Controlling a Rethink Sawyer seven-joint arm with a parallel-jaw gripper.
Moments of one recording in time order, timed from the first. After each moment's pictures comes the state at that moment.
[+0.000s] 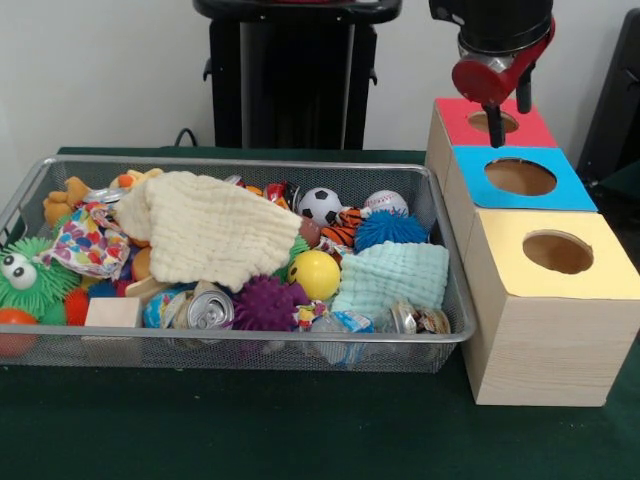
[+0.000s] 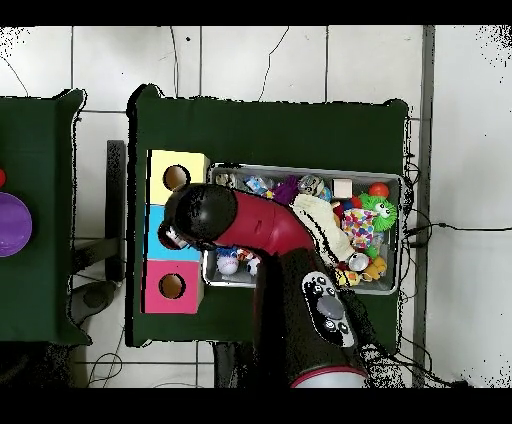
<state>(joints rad) -0.22 -0.74 0.21 1.74 0.23 0.81 0.67</state>
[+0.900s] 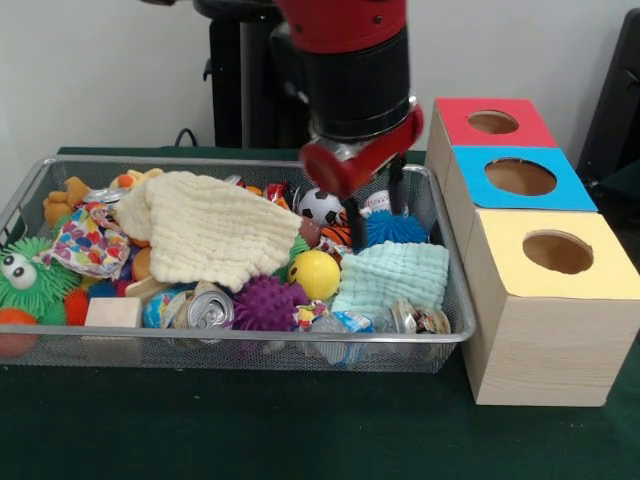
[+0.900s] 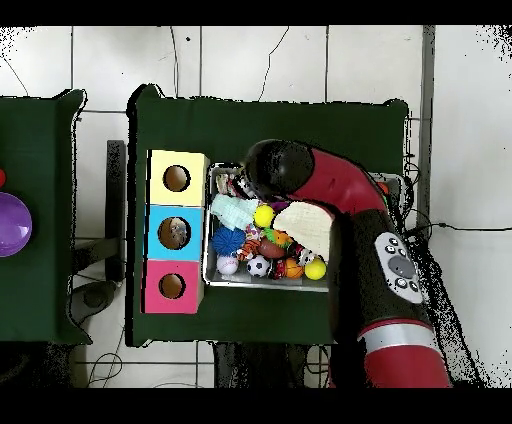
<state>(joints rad) -0.38 -0.56 0.21 1.41 0.04 0.83 0.67</state>
